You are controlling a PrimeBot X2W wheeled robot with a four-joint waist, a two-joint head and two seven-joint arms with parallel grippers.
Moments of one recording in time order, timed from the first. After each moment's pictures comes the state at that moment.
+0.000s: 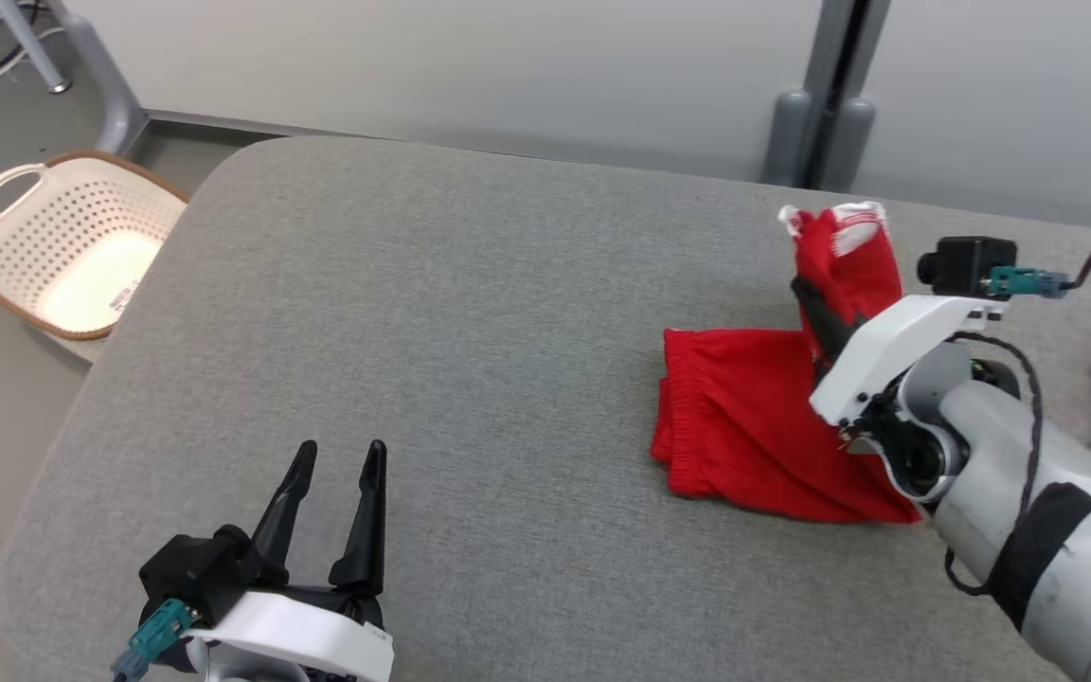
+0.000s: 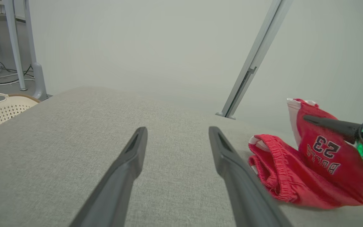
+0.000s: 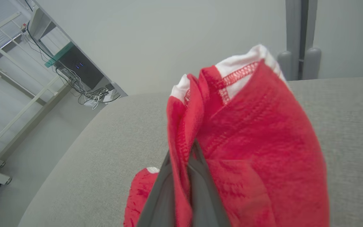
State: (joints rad) left arm -0.06 0.21 -0.37 0.11 -0.61 0.08 -0.26; right arm -0.89 -0.33 1.03 0.94 1.35 0.13 -0.08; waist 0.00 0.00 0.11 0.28
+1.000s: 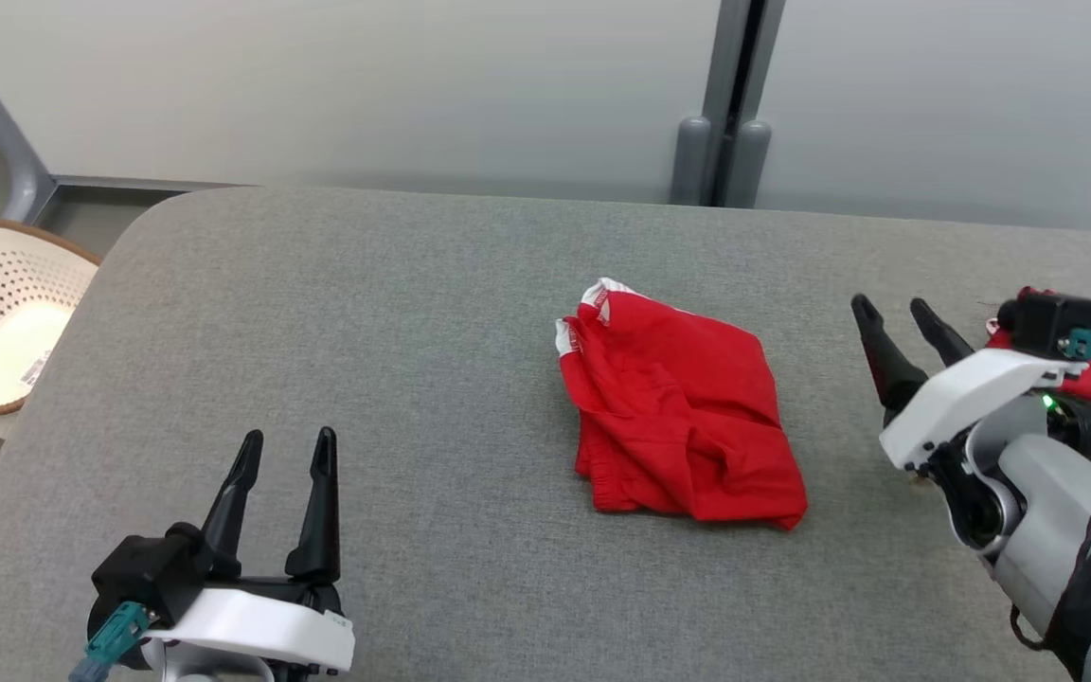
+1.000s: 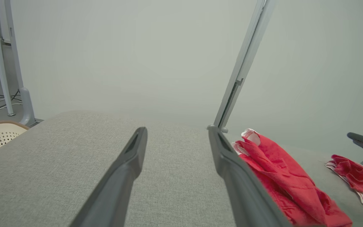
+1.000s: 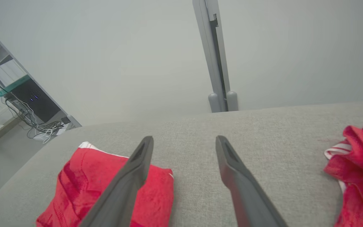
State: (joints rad) left arm -0.04 0.18 -0.25 0.12 -0.52 0.05 -0.26; right arm -0.78 -0.37 0.94 0.93 1.20 0.13 -0.25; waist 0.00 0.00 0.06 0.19
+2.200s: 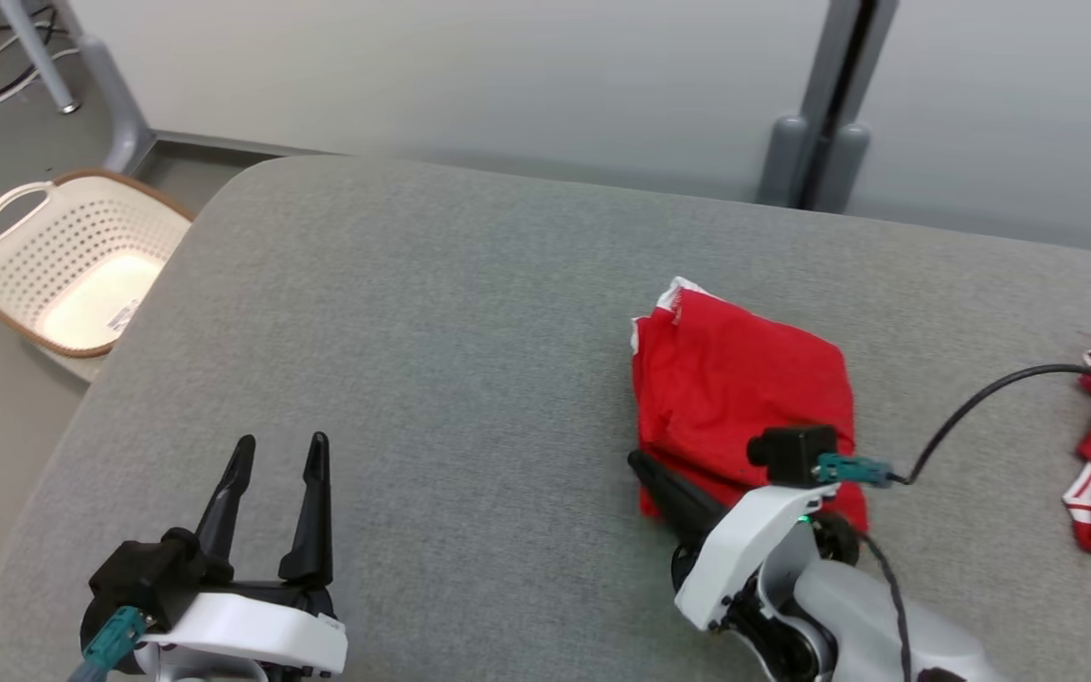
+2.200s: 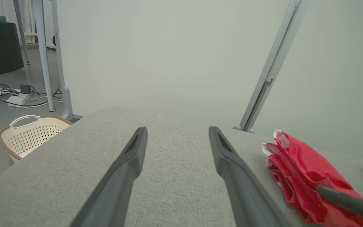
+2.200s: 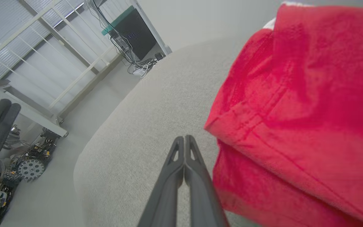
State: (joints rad) left arm -0.04 0.14 -0.19 0.16 -0.44 0.00 -0.26; right arm -0.58 -0.18 1.04 0.70 1.16 0.13 -0.14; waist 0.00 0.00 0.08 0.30
